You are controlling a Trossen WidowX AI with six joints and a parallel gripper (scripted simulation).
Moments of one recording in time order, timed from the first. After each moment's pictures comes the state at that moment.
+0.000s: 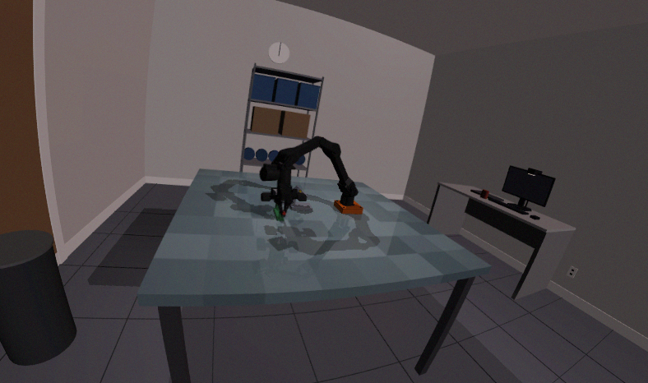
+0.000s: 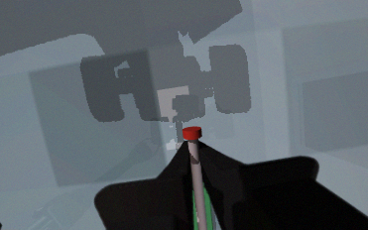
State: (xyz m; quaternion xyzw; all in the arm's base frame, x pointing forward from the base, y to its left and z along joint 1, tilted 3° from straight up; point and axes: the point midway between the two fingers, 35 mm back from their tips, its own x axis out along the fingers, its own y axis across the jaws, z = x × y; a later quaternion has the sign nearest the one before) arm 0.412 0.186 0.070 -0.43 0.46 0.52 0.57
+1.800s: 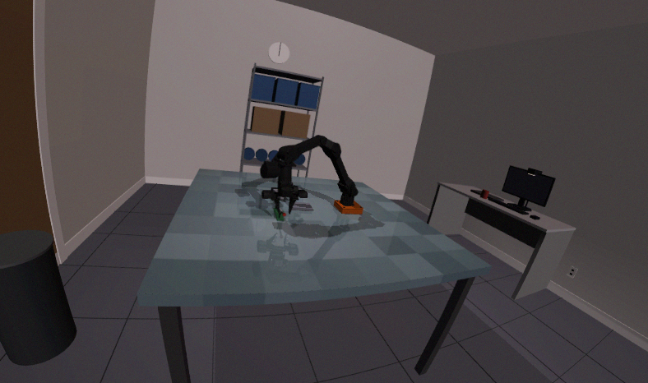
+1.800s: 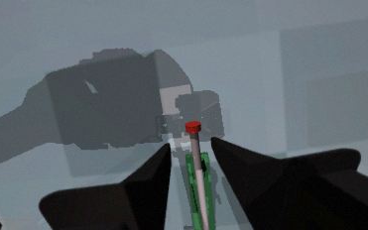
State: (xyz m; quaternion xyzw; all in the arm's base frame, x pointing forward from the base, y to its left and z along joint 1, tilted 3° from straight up) arm 0.407 0.184 0.082 -0.43 0.47 0.52 0.57
